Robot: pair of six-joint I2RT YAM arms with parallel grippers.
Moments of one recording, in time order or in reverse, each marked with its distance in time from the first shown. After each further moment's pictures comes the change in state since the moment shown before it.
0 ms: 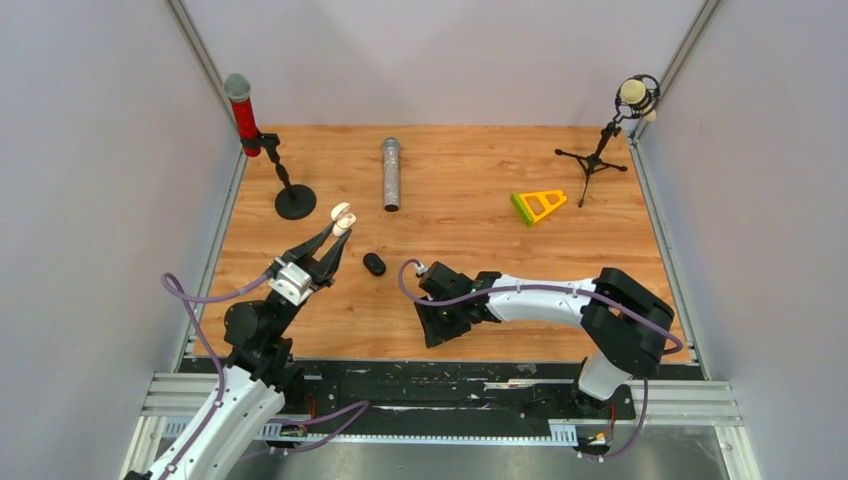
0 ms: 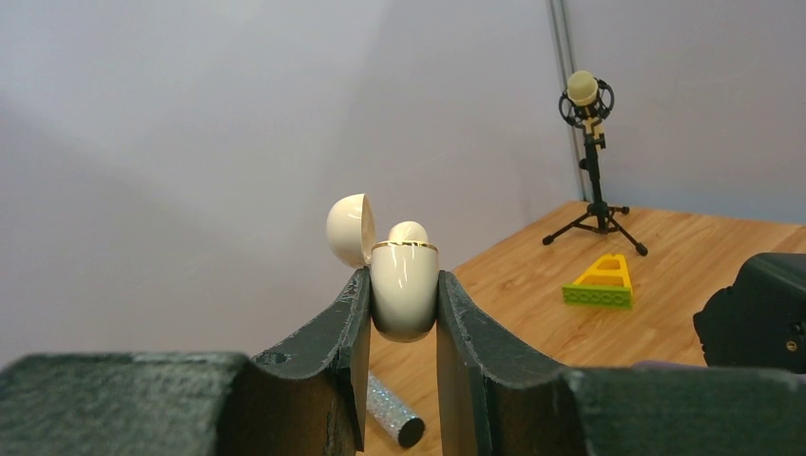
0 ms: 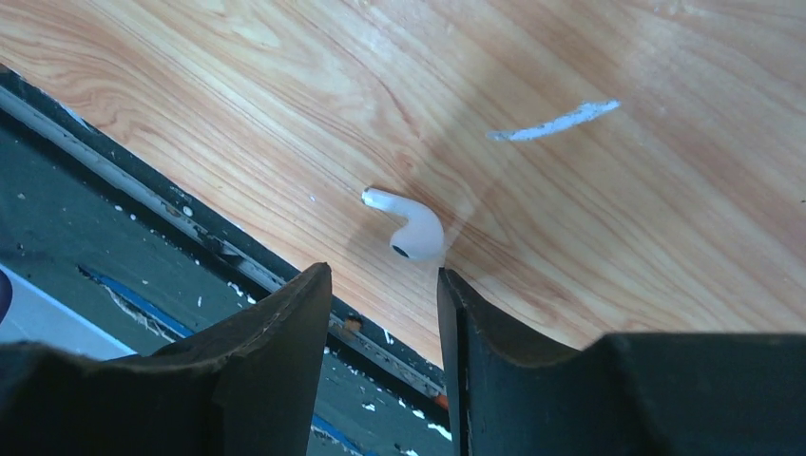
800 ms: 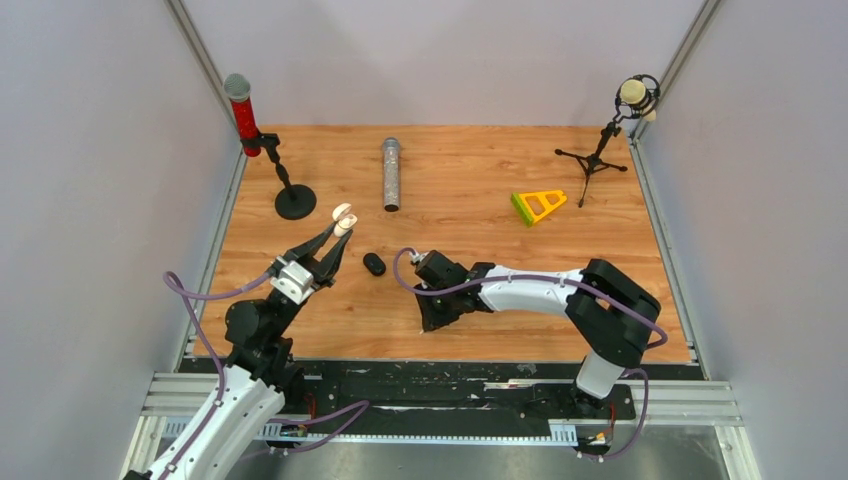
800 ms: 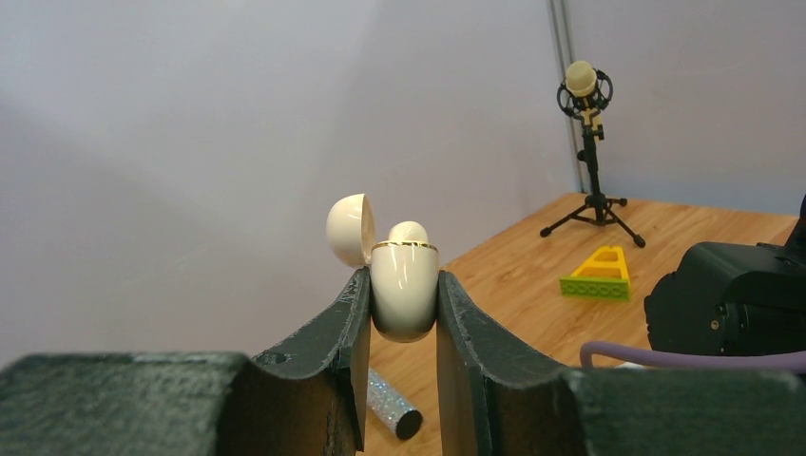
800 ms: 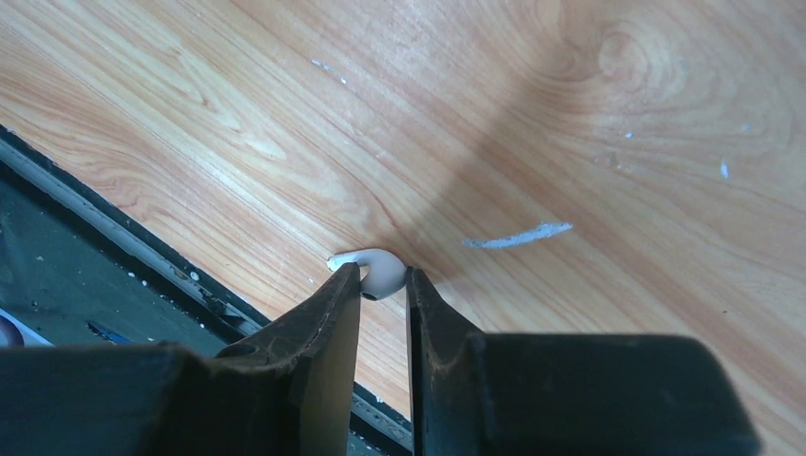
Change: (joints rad) left arm 0.000 0.005 0.001 -0.019 0.002 0.004; right arm -0.035 0.070 0.052 0.076 0.027 -0.045
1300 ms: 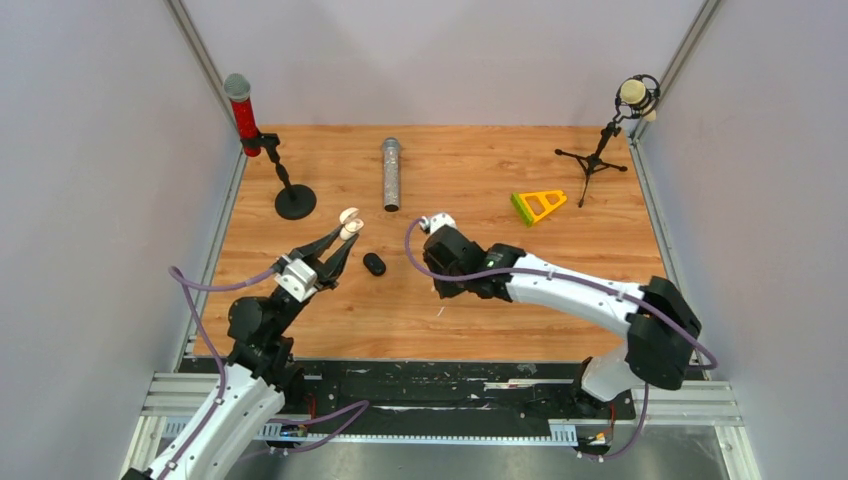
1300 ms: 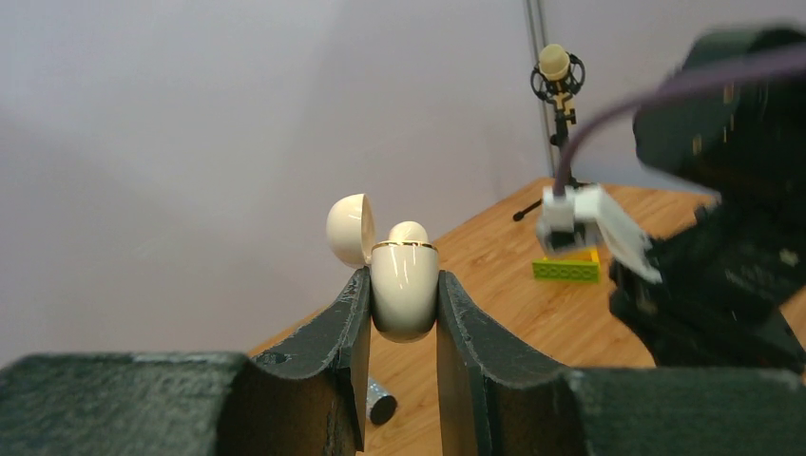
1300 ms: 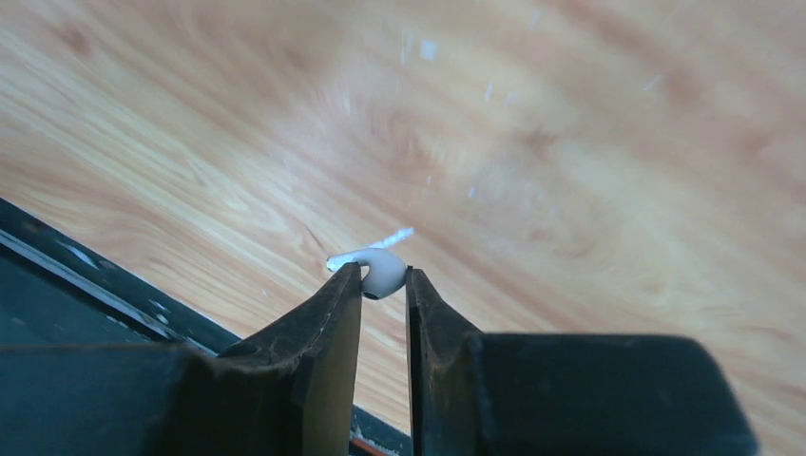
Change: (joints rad) left arm 0.000 0.010 0.000 -0.029 0.025 -0.034; right arm -0.011 -0.163 0.098 -0.176 0.267 -0.112
